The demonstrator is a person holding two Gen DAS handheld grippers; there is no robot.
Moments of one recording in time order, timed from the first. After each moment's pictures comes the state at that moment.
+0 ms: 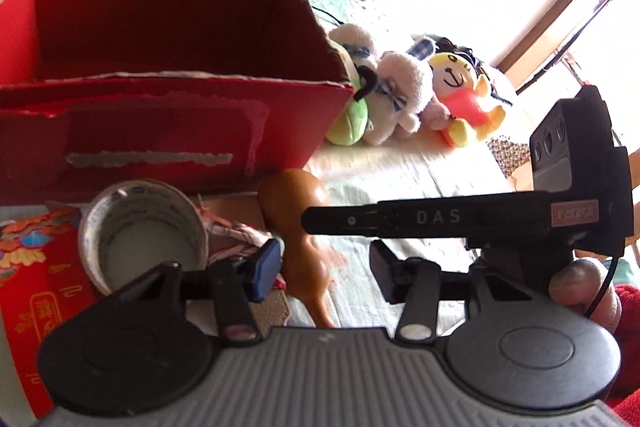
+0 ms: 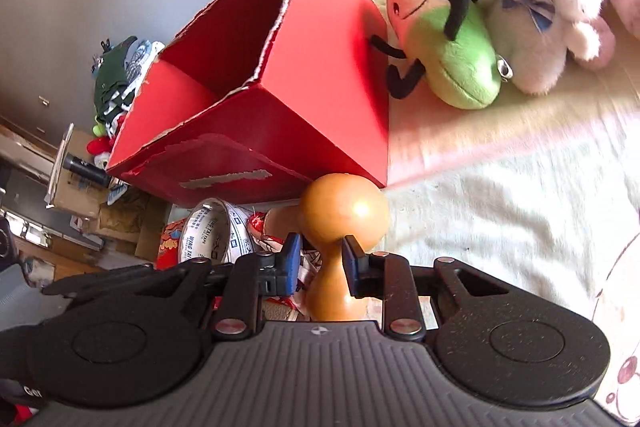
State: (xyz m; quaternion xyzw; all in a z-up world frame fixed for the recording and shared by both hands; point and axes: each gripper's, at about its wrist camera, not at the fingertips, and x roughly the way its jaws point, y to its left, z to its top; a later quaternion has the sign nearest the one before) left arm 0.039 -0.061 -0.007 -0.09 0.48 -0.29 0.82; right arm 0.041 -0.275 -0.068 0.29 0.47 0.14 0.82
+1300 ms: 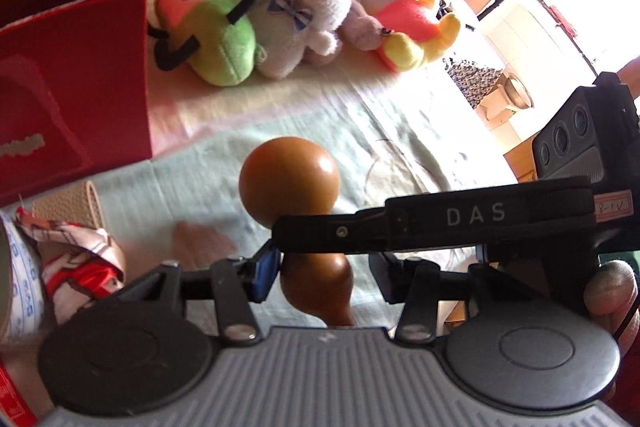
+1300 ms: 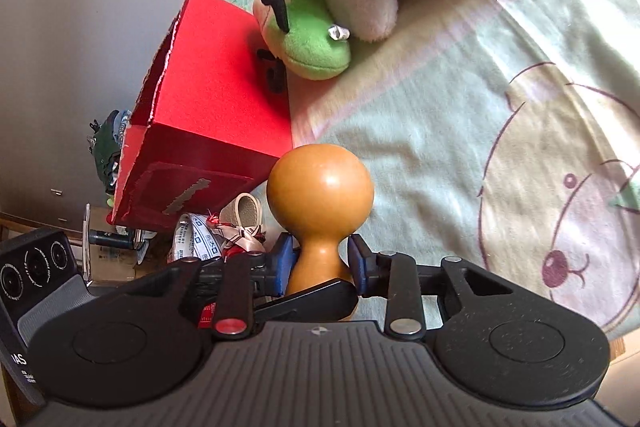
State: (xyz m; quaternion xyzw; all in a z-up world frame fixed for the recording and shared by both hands) left arm 0.037 -0.166 -0.043 -0.03 0.52 -0.36 0.77; right arm -0.024 -0.361 -0.087 0.43 0.46 0.08 0.78
